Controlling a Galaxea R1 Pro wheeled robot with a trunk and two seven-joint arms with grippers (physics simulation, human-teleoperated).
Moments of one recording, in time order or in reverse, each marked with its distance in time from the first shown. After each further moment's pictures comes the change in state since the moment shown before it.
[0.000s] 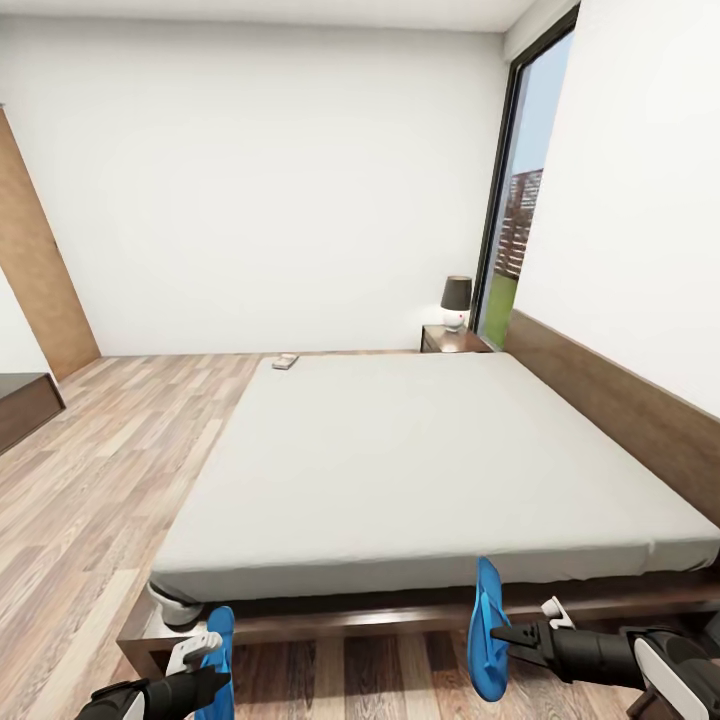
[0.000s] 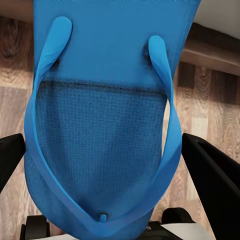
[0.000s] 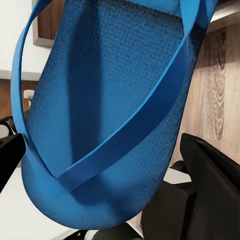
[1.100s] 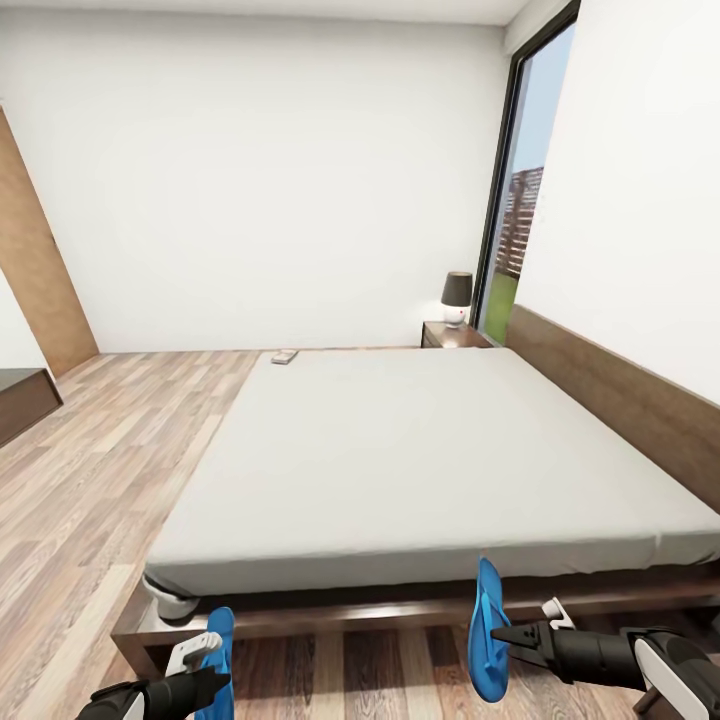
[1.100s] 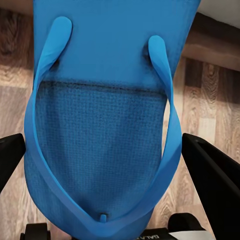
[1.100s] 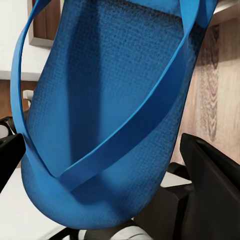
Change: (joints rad) left arm 0.001 0.000 0.000 0.000 0.000 0.000 0.000; right arm 0.000 0.000 0.000 0.004 0.001 0.000 0.000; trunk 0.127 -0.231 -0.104
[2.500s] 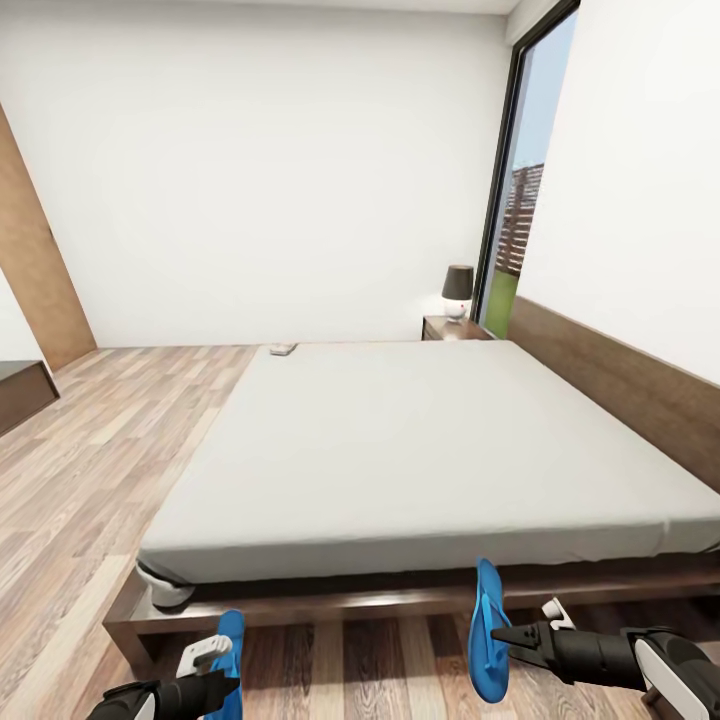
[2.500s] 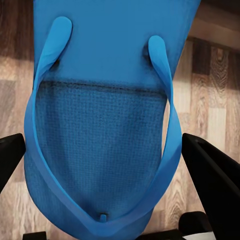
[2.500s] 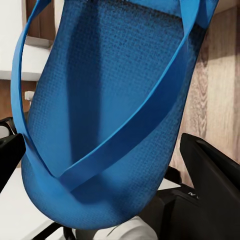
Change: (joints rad) left arm 0.000 -0.020 -0.037 0.003 -0.007 0.002 0.002; right arm 0.000 0.000 0.000 0.001 0.002 0.000 0.000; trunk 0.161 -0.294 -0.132
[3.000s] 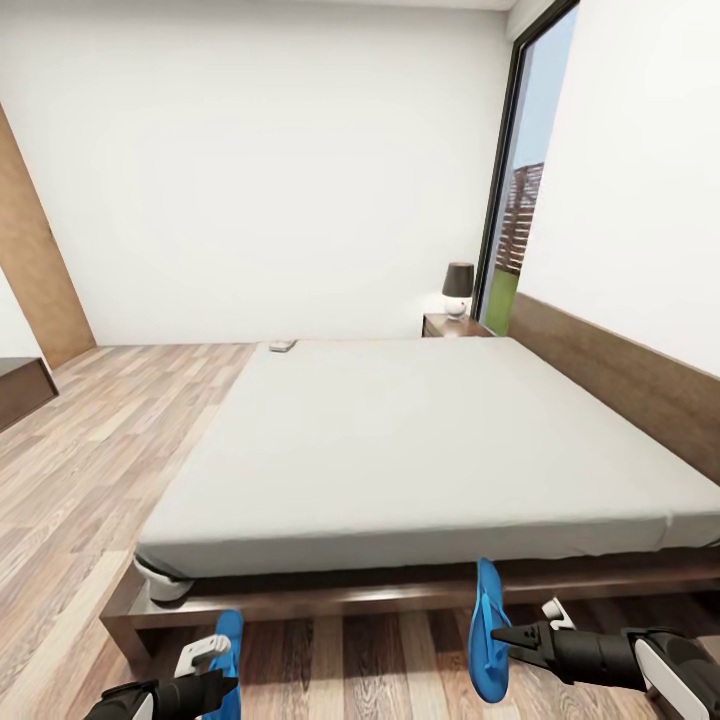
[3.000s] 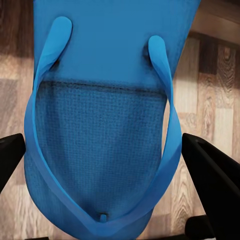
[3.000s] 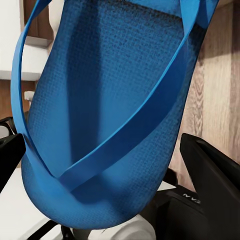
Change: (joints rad) left arm 0.000 0.005 0.001 -0.001 0.000 -0.002 0.000; right arm 0.000 0.000 0.000 0.000 0.000 0.000 0.000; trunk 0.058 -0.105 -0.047
